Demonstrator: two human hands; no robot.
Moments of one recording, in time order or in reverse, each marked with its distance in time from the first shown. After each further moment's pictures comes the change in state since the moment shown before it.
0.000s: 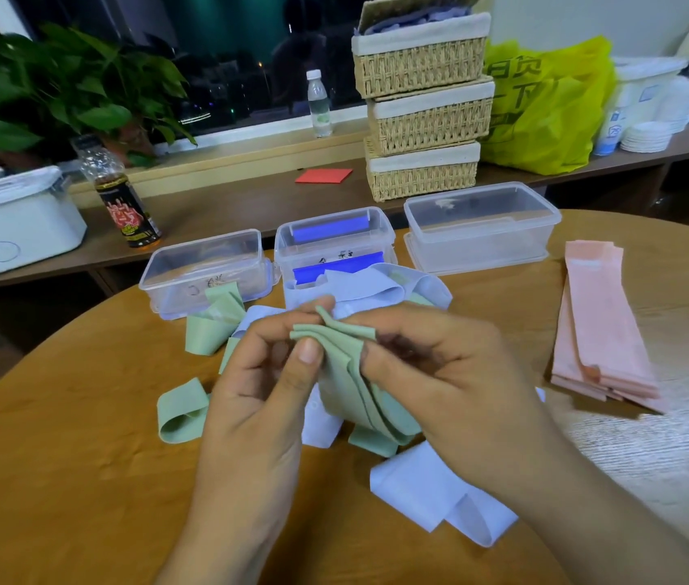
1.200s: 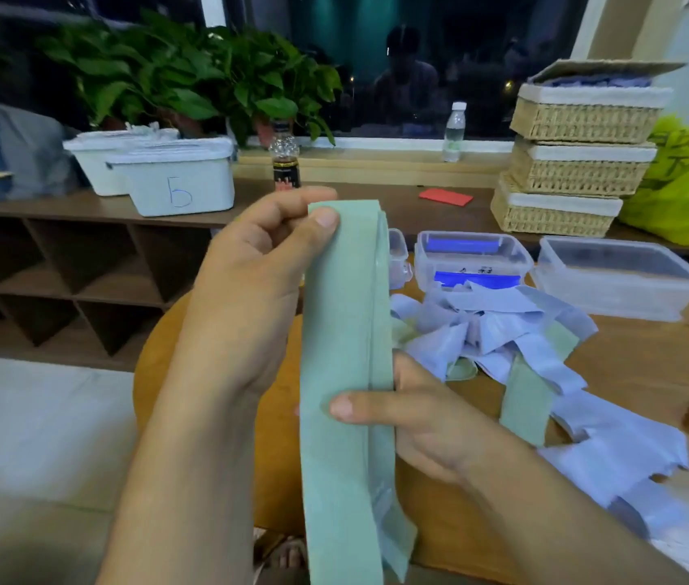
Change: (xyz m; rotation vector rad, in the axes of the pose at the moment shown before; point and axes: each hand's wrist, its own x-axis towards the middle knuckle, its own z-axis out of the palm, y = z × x) left_hand 0.008 0.158 -0.142 0.121 0.145 0.073; right_hand 0.012 -0.033 0.191 0.525 -0.591 0.455
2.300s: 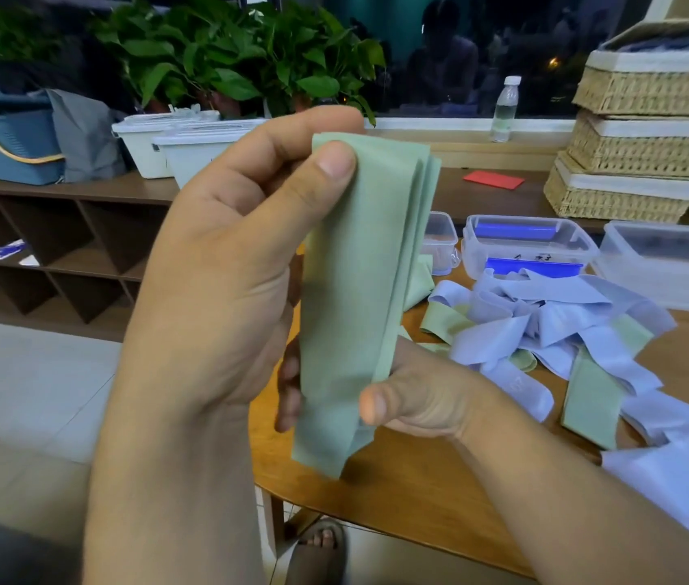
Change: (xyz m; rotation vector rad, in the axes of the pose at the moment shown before) left_hand -0.020 0.036 -0.042 -0.073 -0.069 0.106; right_hand 0.066 0.016 0.028 0.055 -0.502 -0.076
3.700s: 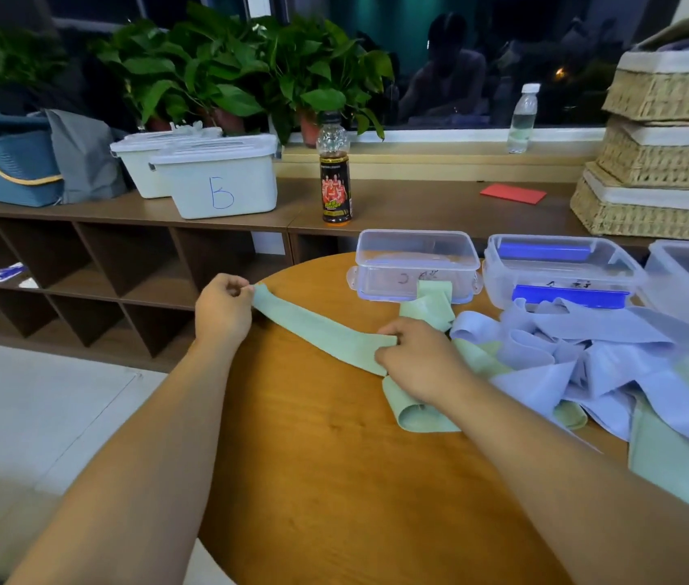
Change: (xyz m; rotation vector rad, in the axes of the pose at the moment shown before) left_hand 0.147 -0.255 -0.210 0.976 0.527 -0.403; right_hand 0.038 0.045 -0.155 -0.938 0.961 0.529
